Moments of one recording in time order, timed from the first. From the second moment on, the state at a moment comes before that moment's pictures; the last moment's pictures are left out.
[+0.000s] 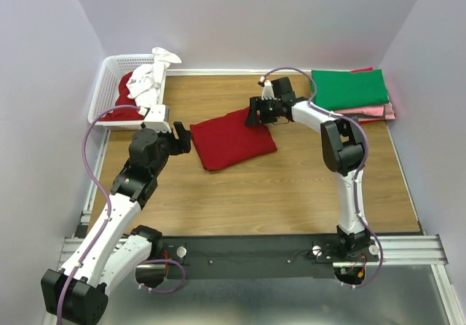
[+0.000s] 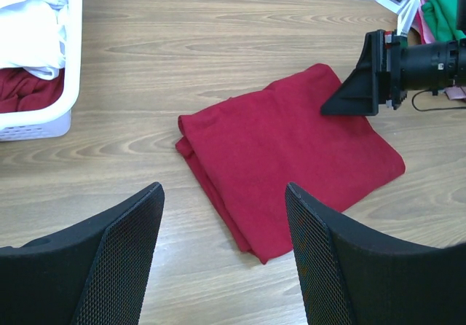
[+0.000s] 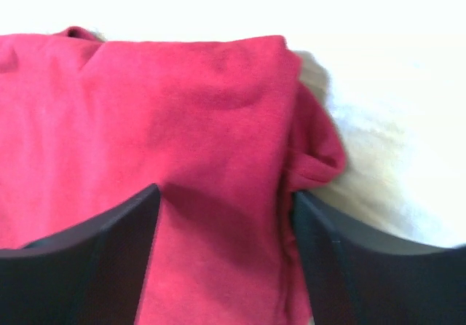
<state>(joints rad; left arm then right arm) -0.34 0.80 0.69 -0.12 -0.10 -0.24 0.38 2.25 1.66 -0.24 -0.44 0.20</state>
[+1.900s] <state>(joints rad) -0.34 0.80 0.67 -0.11 -0.07 -0.23 0.29 2.25 1.66 -0.47 -0.77 -0.04</state>
